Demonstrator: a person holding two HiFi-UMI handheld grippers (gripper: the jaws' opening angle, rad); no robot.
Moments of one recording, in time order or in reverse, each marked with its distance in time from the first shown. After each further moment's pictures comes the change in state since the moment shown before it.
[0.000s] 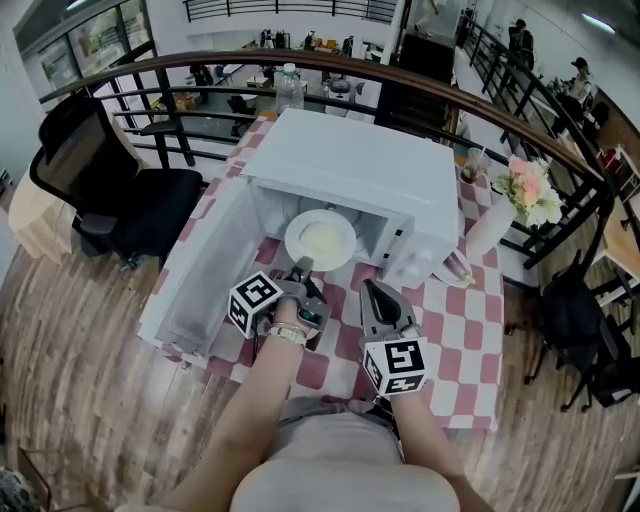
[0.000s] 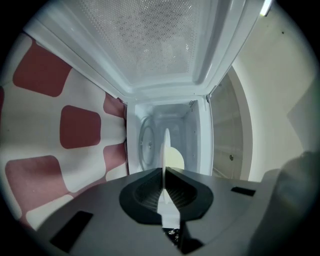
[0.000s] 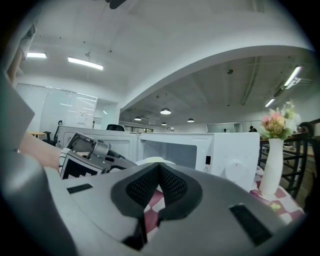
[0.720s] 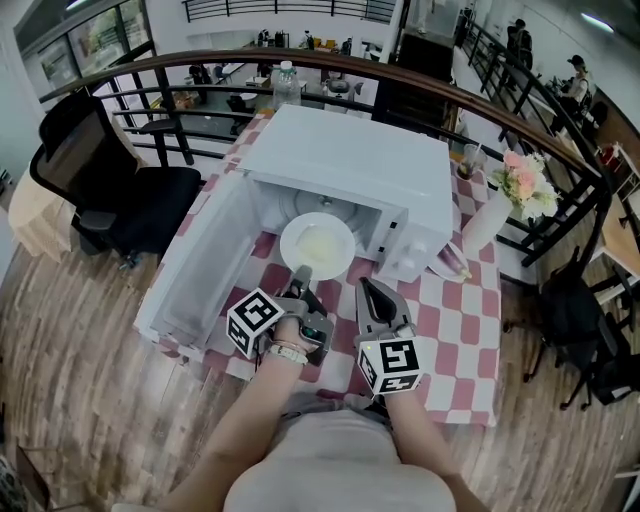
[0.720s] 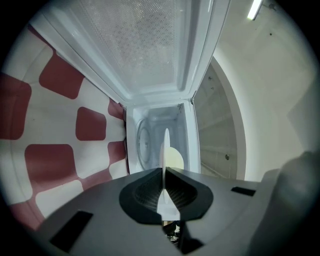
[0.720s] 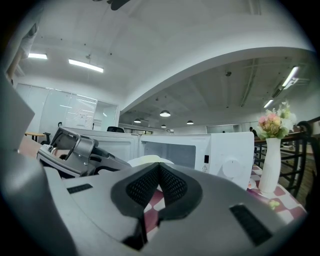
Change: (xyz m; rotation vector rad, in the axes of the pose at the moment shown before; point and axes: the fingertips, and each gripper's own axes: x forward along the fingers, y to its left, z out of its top) left arm -0.037 -0.010 -0.028 0.050 -0.060 -0.047; right arm -0.013 0.002 -0.003 0.005 -0.032 -0.006
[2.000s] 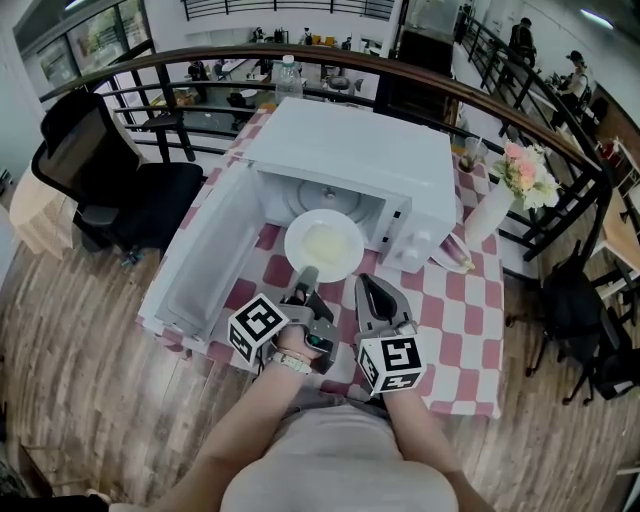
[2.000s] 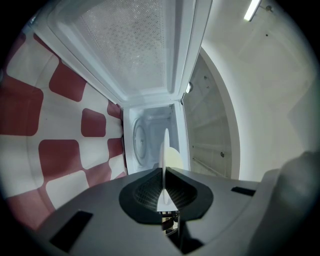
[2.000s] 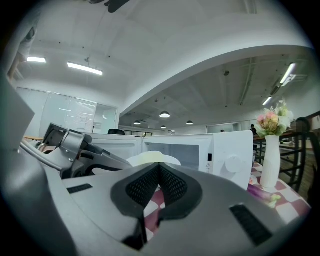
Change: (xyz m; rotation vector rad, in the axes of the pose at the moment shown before) left arm -0.031 -0.017 -0.015 0.025 0.014 -0.040; right arm -0.011 0.016 0.003 0.030 -0.012 0.002
